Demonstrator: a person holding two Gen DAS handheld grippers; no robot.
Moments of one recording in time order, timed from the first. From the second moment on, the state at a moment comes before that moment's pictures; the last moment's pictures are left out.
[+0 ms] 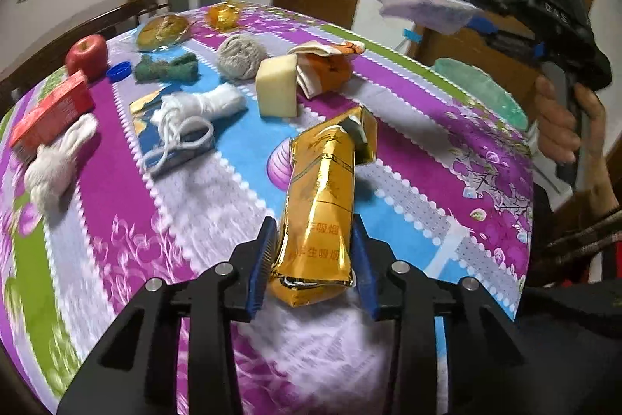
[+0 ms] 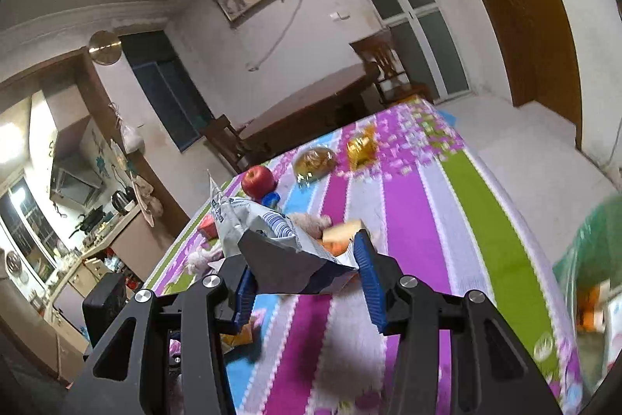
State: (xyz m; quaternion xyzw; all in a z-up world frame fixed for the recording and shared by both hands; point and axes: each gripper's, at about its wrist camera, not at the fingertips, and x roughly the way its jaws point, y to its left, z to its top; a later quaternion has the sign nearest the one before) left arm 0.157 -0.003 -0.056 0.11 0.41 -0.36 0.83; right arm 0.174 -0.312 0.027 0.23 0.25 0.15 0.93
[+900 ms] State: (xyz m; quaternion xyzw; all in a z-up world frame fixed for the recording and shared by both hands) left arm 0.151 -0.030 -0.008 0.12 0.35 -0.16 0.91; right arm 0.114 -0.259 0.025 0.11 0.27 0.10 0.95
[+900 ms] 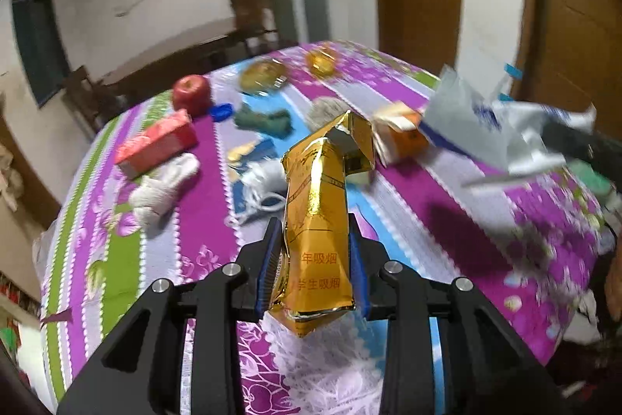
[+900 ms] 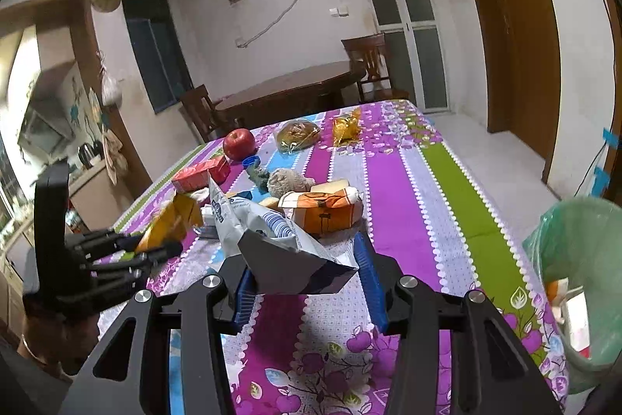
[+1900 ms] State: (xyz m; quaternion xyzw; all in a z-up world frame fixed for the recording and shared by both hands) left arm 0.161 -0.156 0.031 0.16 0.30 -0.20 0.92; right arm 0.068 -0.354 0.073 0.10 0.20 -0.04 0.97
